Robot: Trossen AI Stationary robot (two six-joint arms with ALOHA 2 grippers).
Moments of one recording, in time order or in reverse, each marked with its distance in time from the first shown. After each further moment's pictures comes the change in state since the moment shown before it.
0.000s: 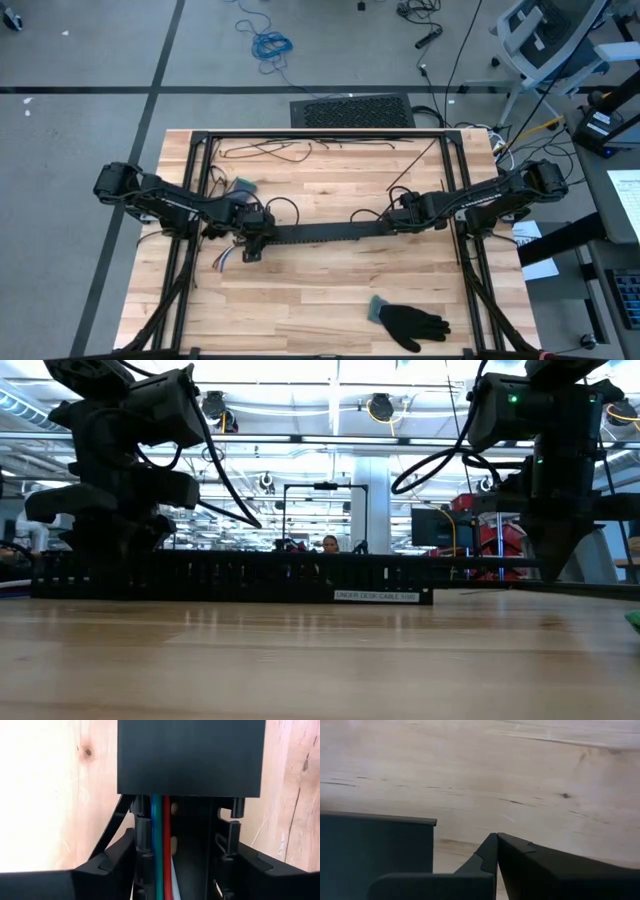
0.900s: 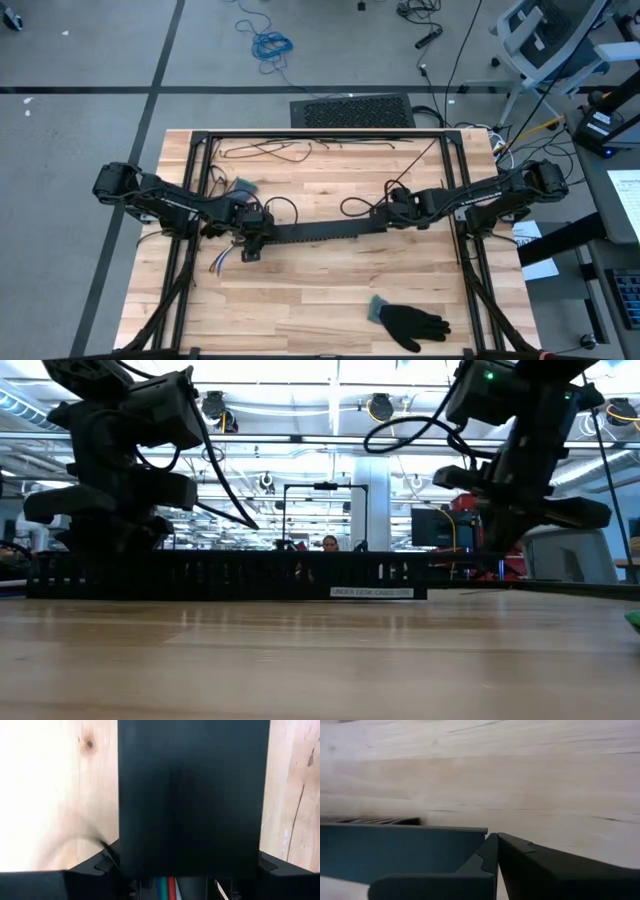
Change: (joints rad) left arm 0.000 0.000 -0.001 0.001 0.002 -0.001; right arm -0.029 -0.007 0.022 0.248 0.047 0.055
